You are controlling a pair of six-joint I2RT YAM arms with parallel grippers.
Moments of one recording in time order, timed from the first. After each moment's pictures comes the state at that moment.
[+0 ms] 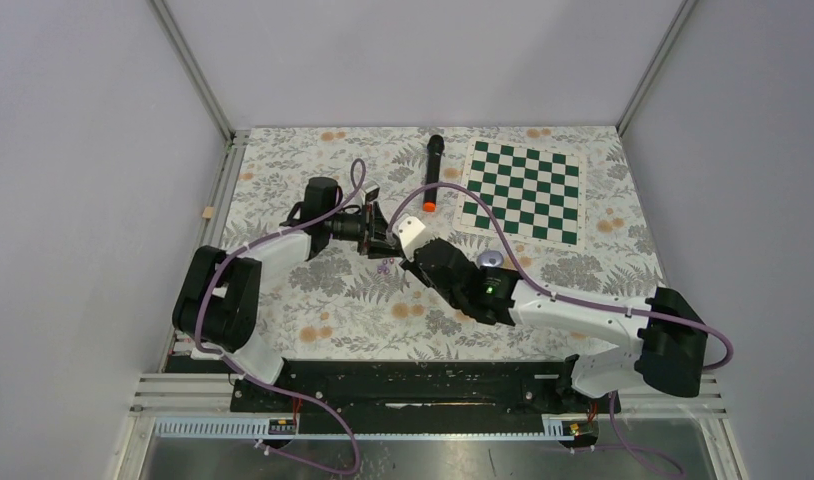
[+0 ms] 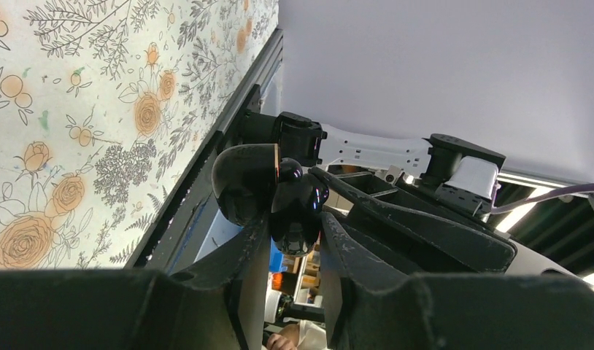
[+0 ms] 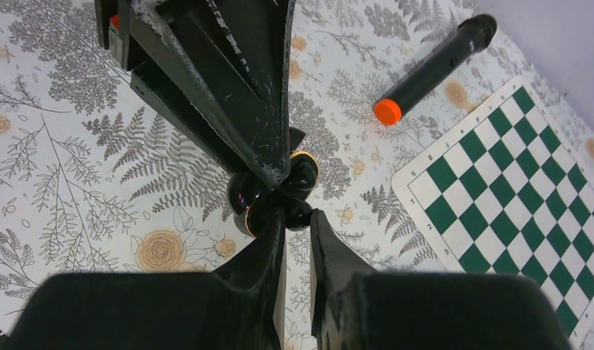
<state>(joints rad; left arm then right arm) -0.31 1.62 0.85 0.22 1.20 -1.10 1.12 1.38 0.96 -0.11 0.50 -0.09</state>
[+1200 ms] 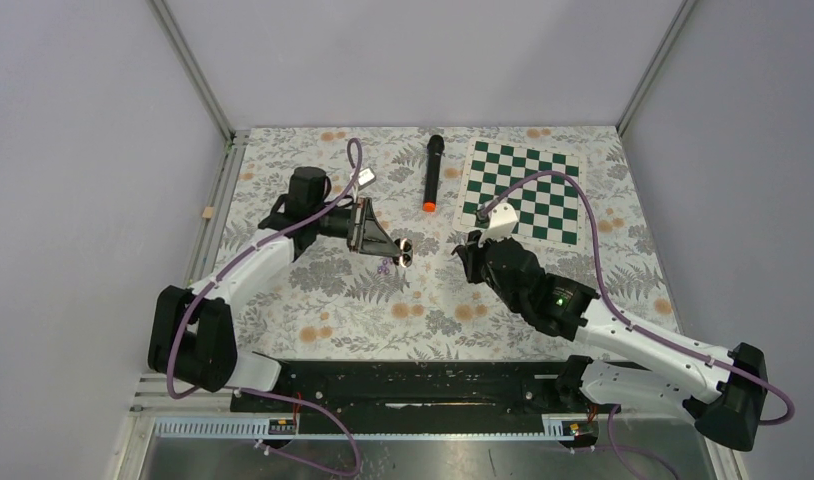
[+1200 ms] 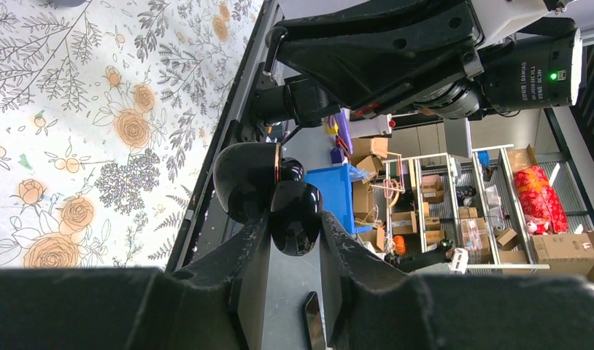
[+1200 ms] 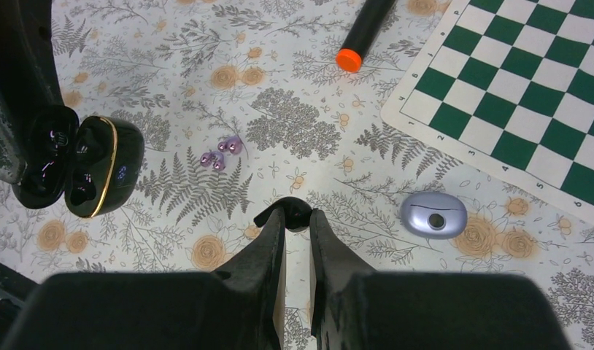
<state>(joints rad) -0.32 1.39 0.94 -0.11 1.29 -0.62 0.97 0.97 0.78 -0.22 0.50 0.36</state>
